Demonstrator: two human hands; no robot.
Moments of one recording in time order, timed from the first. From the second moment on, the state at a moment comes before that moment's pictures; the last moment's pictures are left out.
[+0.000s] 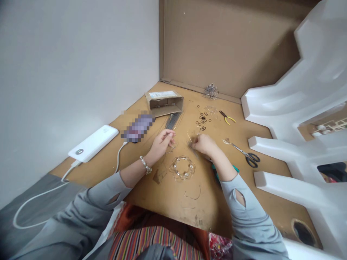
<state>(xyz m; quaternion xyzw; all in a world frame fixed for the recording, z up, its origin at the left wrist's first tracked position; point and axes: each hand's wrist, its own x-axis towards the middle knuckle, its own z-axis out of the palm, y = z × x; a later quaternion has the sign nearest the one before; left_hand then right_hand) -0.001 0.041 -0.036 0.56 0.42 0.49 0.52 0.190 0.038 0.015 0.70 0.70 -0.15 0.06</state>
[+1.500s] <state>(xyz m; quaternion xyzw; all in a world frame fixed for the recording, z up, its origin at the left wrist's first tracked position) -0.008 0.031 -0.031 0.84 0.37 0.34 0.22 0.162 -0.072 -0.019 0.54 0.83 -0.08 -0.10</state>
